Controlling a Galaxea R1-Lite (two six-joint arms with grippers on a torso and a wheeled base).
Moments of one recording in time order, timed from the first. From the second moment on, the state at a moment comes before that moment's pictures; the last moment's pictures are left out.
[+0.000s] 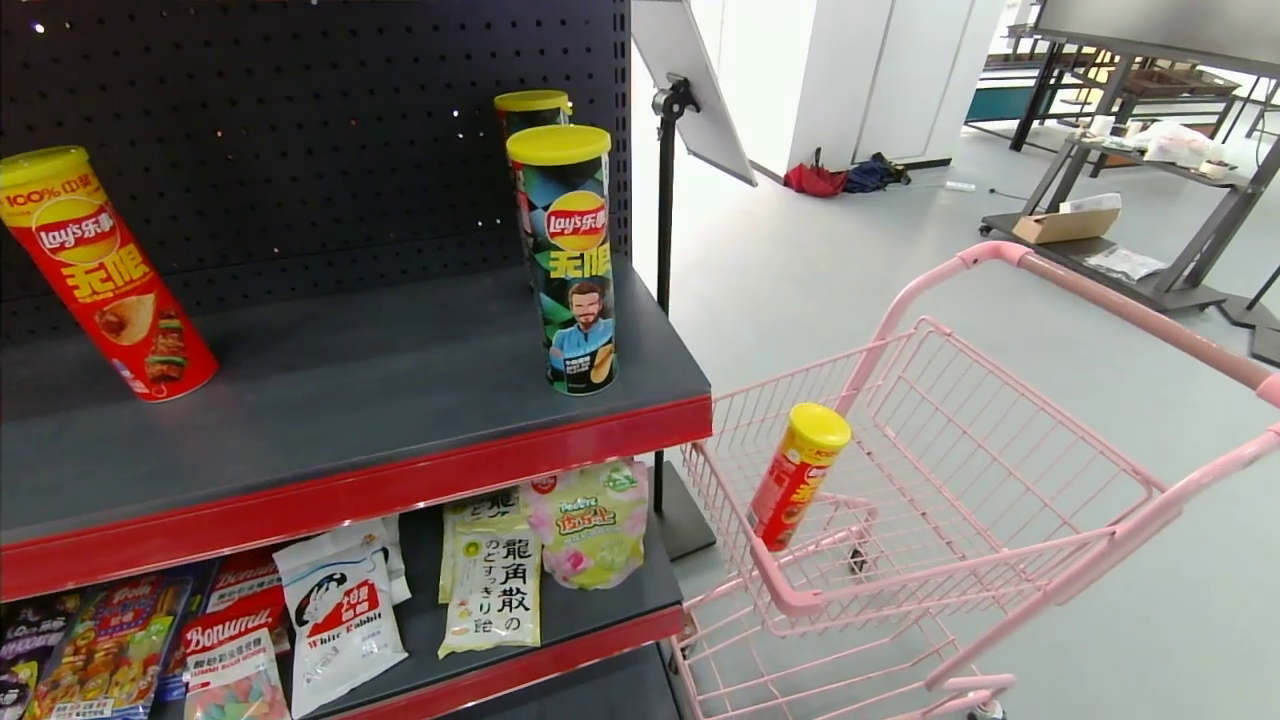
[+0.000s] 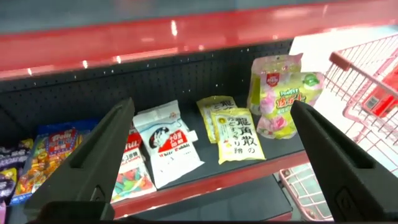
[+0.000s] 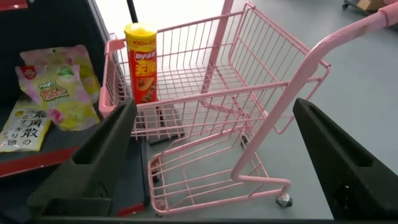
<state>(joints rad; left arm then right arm) 0.00 0.00 0.00 0.00 0.01 0.00 0.00 0.00 0.00 0.00 0.00 0.00</state>
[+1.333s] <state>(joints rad) 0.00 0.00 0.00 0.00 0.00 0.00 0.22 1.51 -0.54 -0.75 0.17 0.21</state>
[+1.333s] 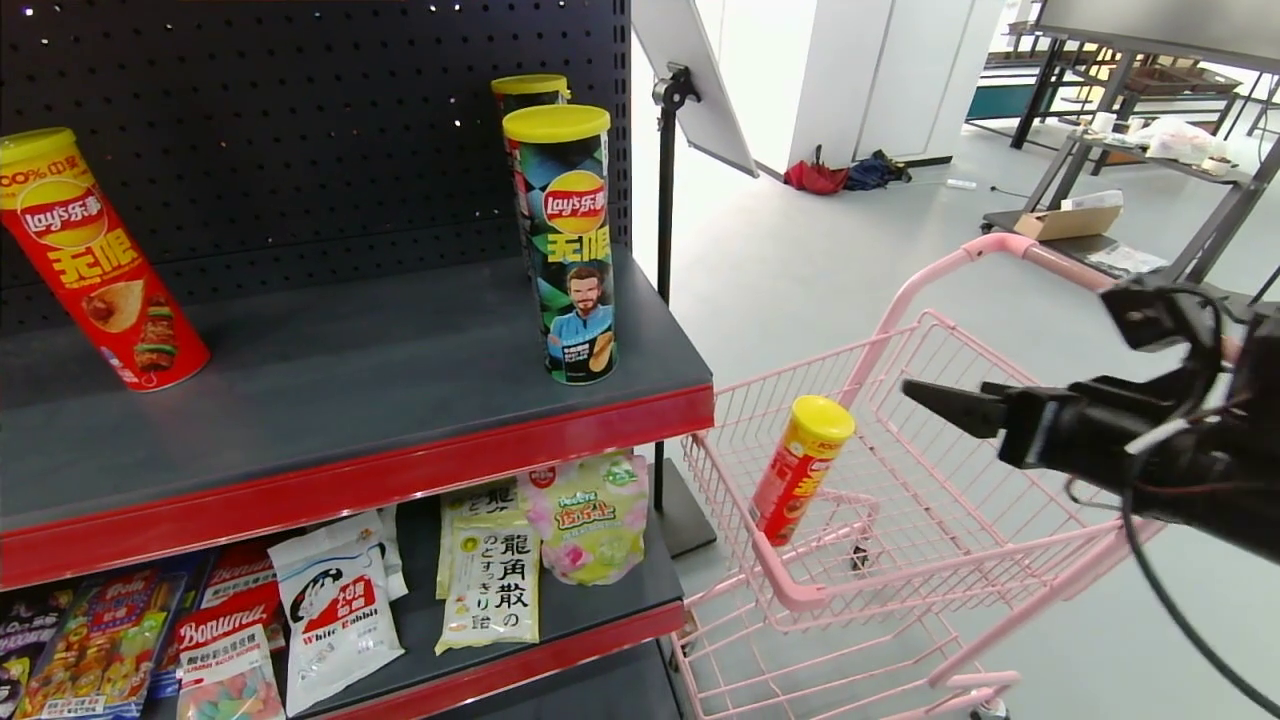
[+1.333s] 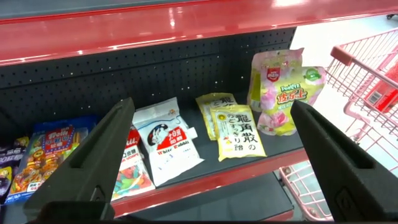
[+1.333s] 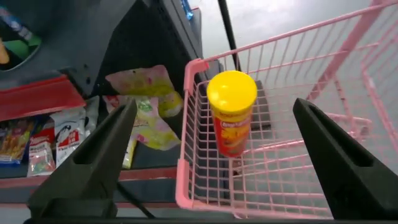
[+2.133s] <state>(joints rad) 0.00 0.00 0.00 0.00 0.00 0.00 0.30 2.00 -0.64 -0.98 0.17 0.23</state>
